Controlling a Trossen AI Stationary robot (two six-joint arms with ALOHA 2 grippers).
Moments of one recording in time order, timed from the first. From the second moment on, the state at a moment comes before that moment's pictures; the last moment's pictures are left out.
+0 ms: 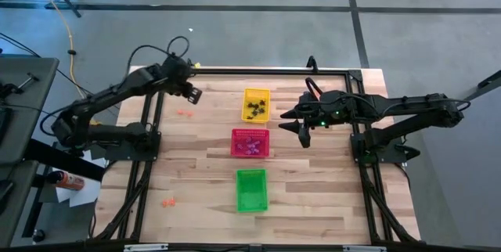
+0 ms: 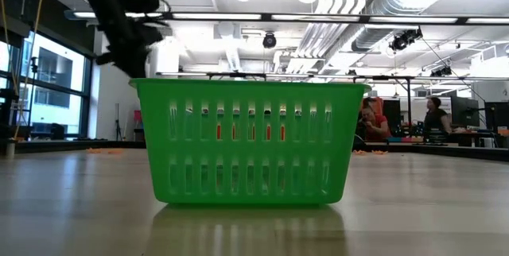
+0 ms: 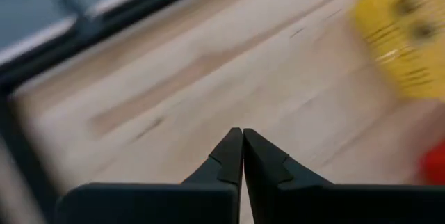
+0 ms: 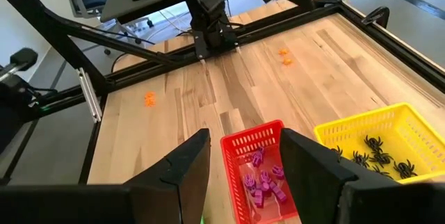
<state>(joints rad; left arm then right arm) 0.75 1.10 0.86 -0.78 -0.06 -0.24 0.05 1.12 1.07 -0.37 0.09 0.34</state>
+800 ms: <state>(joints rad) 0.78 1.45 0.72 -0.75 -0.01 -0.21 0.05 1.12 1.07 -0.37 0.11 0.36</state>
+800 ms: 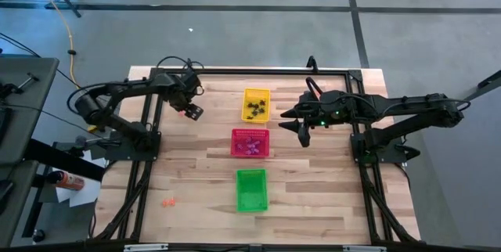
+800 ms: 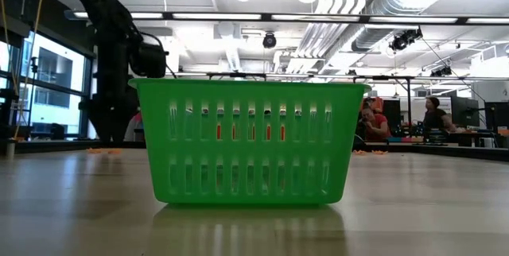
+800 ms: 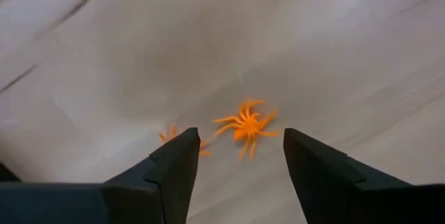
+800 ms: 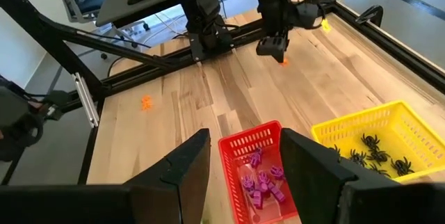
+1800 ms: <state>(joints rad) 0.77 1.53 0.73 -0.69 0.01 -0.15 0.05 1.12 1.07 -0.37 0.16 0.36</state>
